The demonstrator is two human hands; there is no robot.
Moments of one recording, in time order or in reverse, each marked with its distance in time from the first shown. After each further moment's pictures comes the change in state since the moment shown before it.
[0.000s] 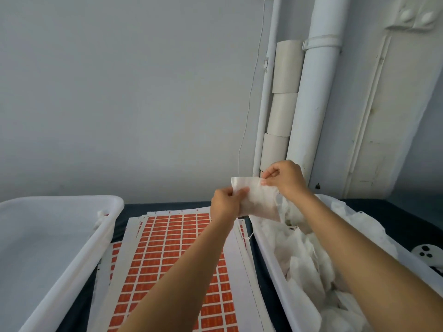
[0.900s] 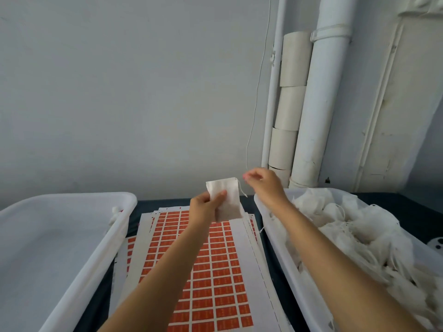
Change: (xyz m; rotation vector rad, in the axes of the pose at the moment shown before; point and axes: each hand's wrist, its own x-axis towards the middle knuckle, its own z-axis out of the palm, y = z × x) left_hand -0.024 -0.010 -0.070 -0.136 0.044 -0.063; right_hand -0.034 -0.038 0.055 0.210 -0.048 0.053
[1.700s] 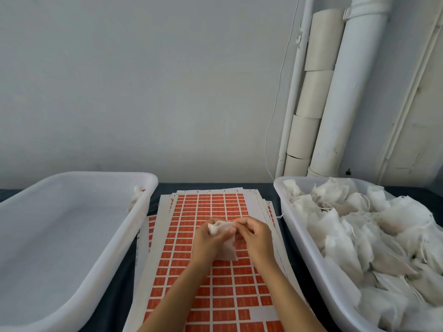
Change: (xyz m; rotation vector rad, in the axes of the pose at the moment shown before) left_hand -0.058 -0.083 -0.053 0.153 0.005 -0.007; right_hand -0.111 0.062 0.106 0.267 -0.060 0.063
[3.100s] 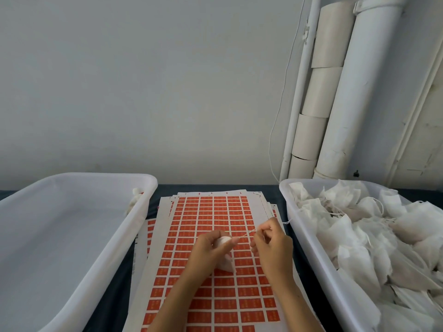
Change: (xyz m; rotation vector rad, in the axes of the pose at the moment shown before) left_hand 0.011 -0.013 -0.012 0.191 -0.185 0.145; right_hand 0.001 0.015 -0.015 -0.235 0.195 -0.085
